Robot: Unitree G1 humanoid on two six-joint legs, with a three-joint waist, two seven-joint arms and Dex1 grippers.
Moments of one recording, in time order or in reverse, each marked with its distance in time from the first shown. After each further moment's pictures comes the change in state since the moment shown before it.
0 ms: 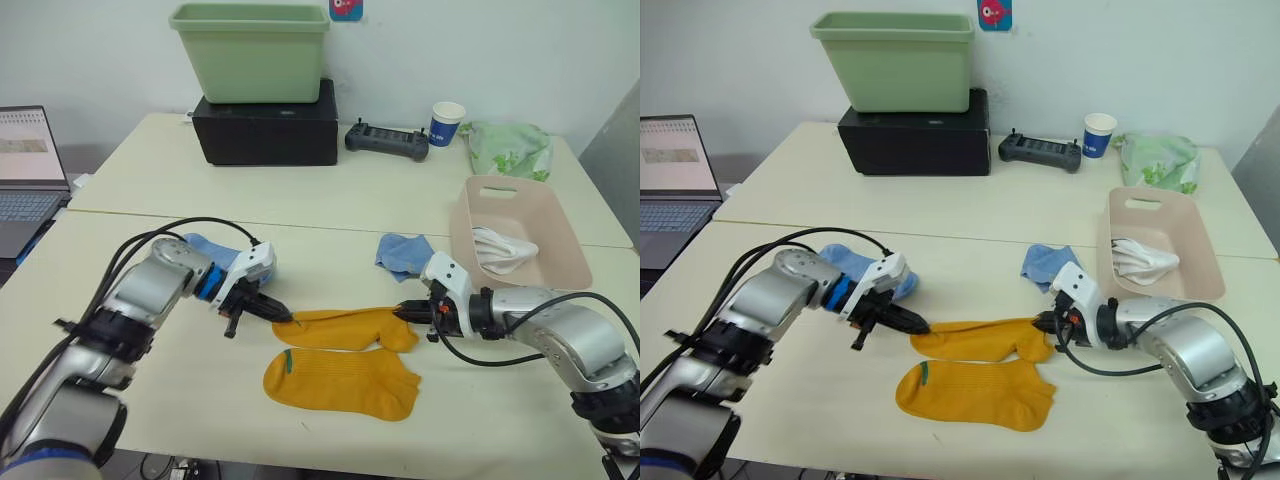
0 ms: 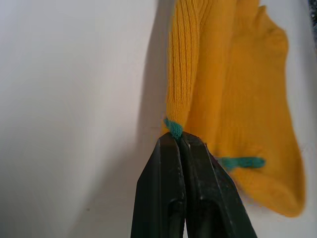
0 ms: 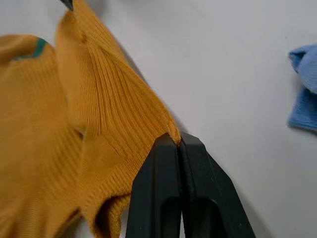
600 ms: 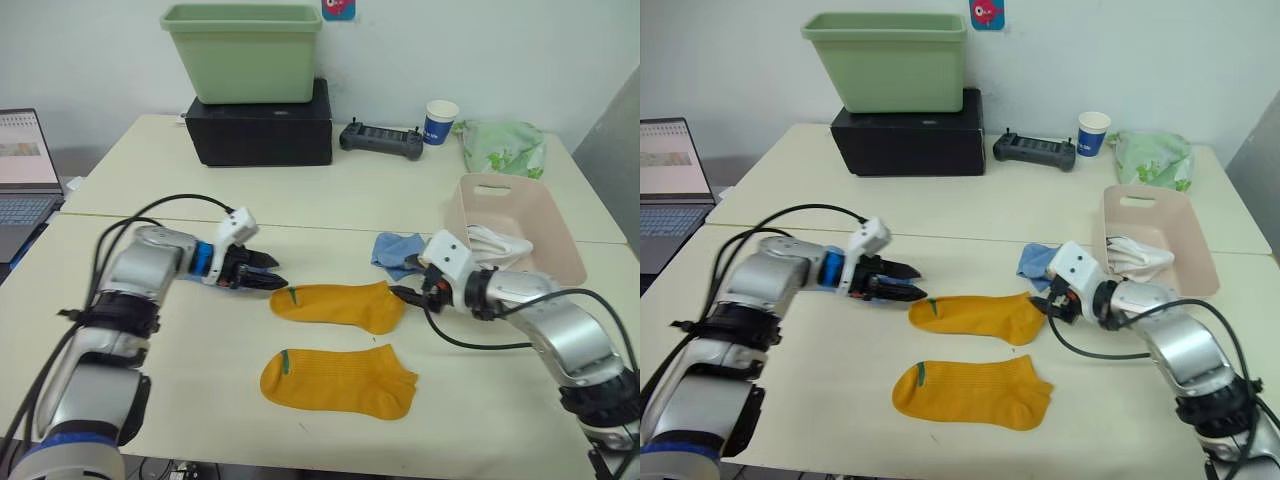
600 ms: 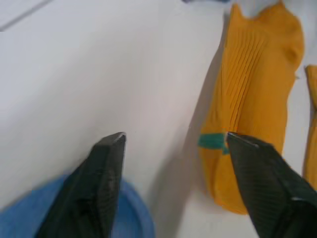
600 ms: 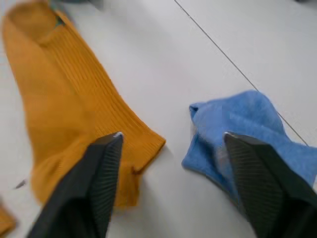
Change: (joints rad) left arm 0.076 0.024 0.310 -0.049 -0.049 0.156 0.175; right arm 0.070 0.020 -0.136 -0.097 -0.095 -0.187 -0.026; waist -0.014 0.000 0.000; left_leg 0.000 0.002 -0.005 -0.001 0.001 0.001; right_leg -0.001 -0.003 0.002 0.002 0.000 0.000
